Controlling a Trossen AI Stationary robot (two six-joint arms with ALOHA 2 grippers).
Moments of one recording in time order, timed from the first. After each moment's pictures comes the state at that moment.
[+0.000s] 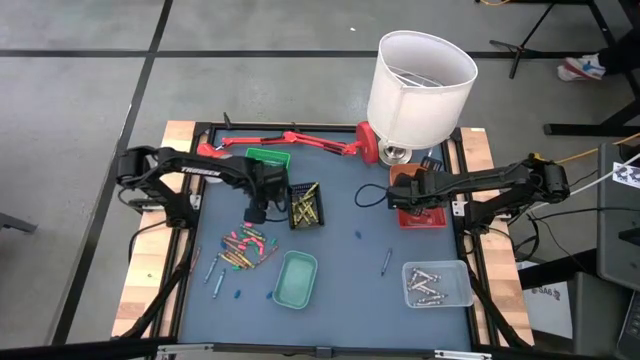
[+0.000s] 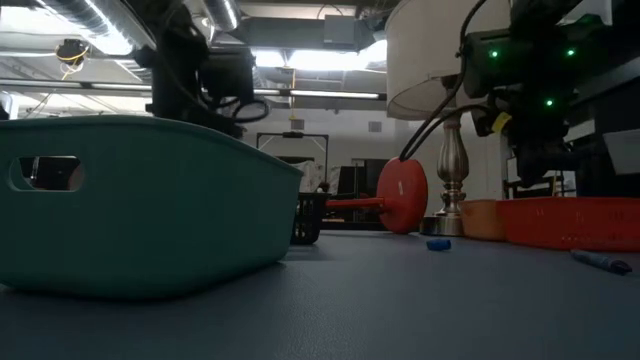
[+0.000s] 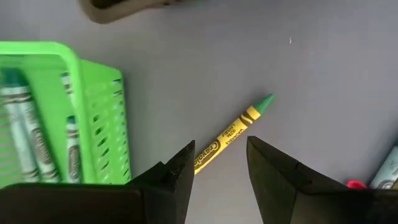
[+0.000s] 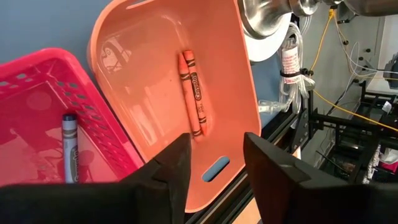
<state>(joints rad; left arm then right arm) 0.25 1.54 0.87 -0.75 -0.09 0.36 -0.05 1.35 0.80 -1.12 0.66 0.31</state>
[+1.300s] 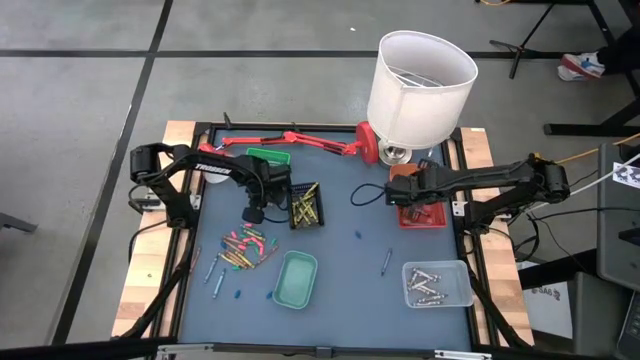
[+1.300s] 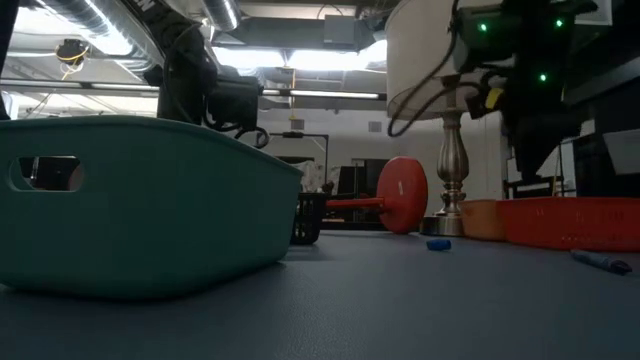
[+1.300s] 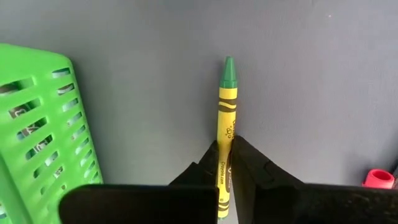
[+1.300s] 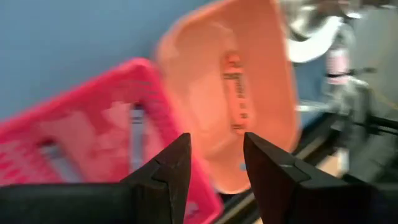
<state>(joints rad) 0.29 1.68 0.87 -0.75 -0.03 0.45 -0.05 1.35 0.91 -1.19 0.46 0.30</state>
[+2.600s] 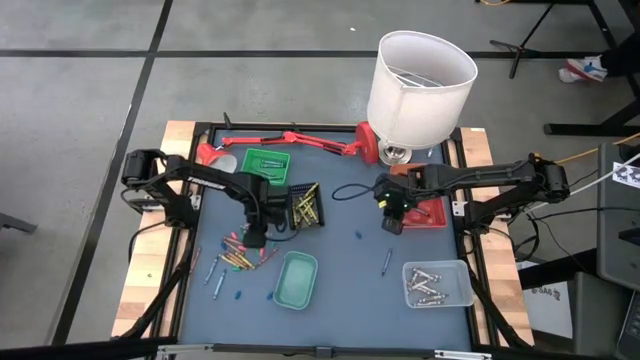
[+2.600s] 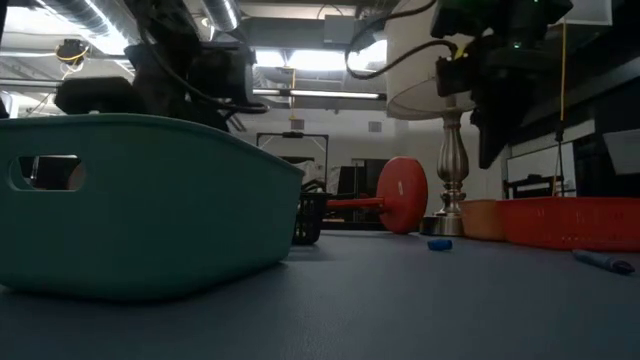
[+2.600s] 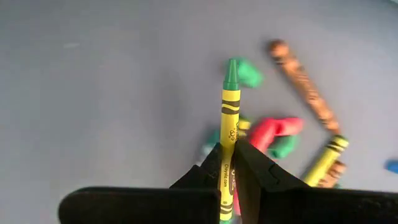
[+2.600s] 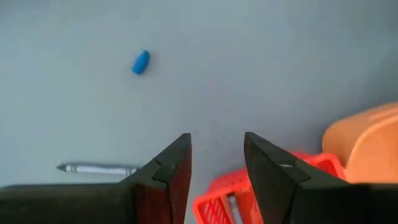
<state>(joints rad) 0.08 1.60 0.87 -0.79 0.30 0.06 -0.05 1.35 0.97 -0.89 -0.03 0.28</state>
